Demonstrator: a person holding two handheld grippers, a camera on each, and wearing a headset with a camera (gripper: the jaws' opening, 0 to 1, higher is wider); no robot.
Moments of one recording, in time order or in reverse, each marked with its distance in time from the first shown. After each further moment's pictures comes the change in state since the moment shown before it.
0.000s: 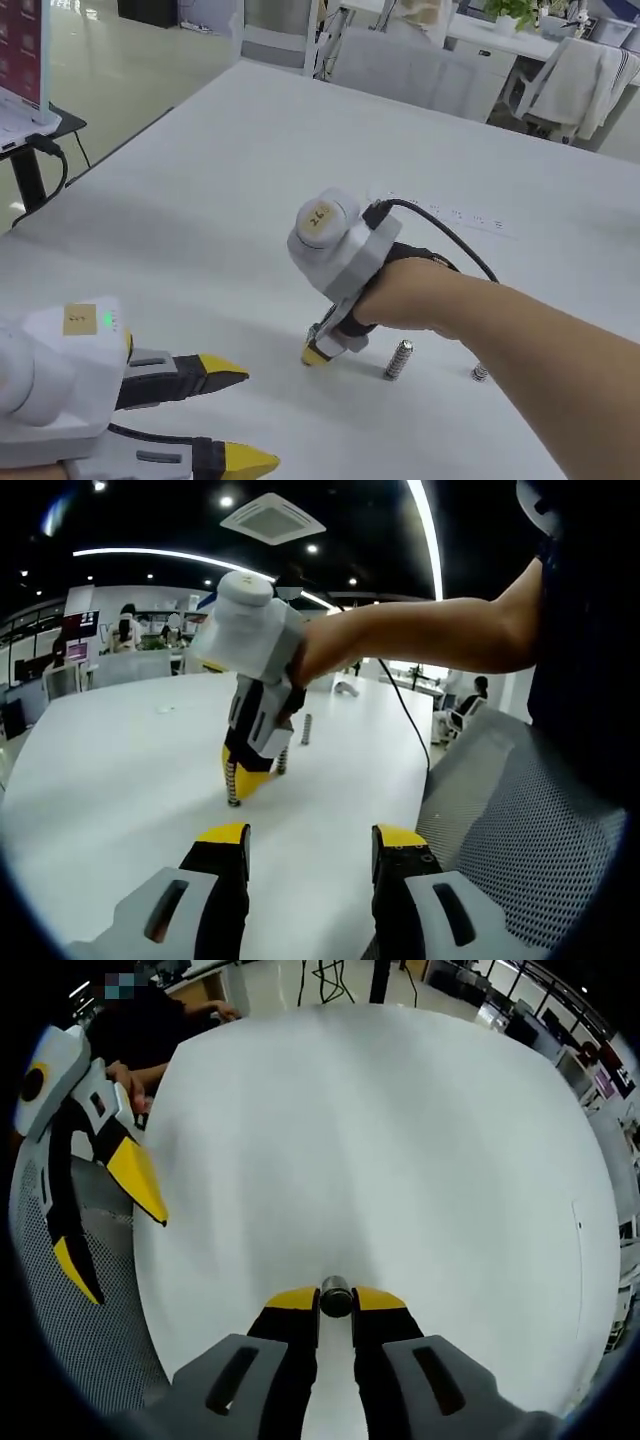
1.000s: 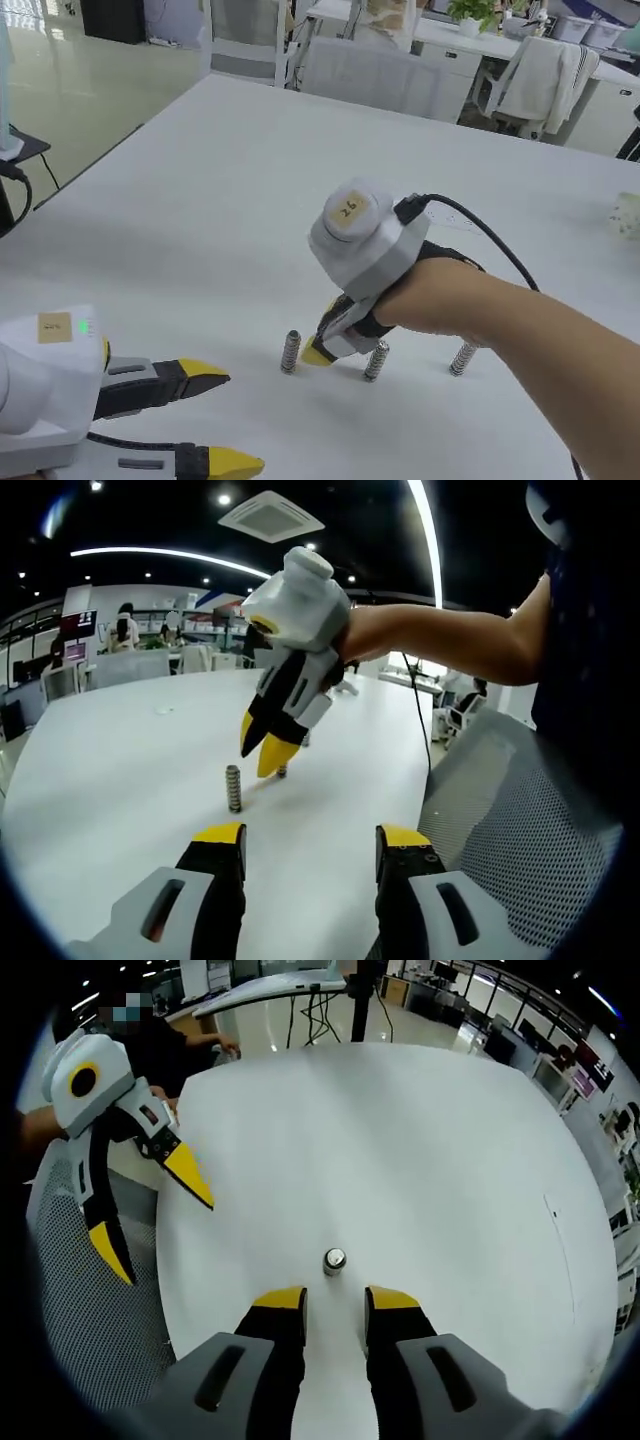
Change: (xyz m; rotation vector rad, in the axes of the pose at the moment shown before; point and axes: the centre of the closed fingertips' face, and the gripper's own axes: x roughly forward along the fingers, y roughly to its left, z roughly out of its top) left arm 0.003 0.001 0.008 0.006 0.014 -0.005; right arm -0.052 0.003 -0.008 0.051 -0.166 -0.044
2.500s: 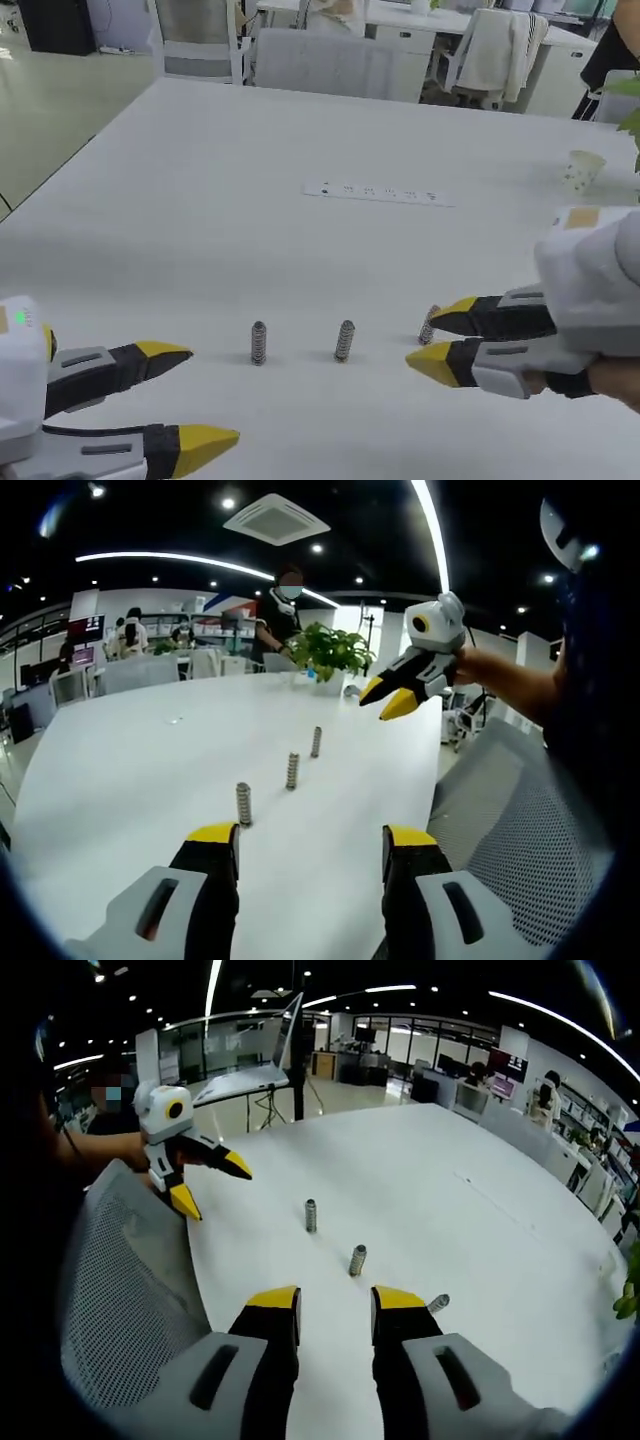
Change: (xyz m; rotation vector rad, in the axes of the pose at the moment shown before) left arm -0.001 0.005 0.018 0.004 -0.009 0.048; right arm -0.132 0.006 -0.089 0.235 -0.388 -0.198
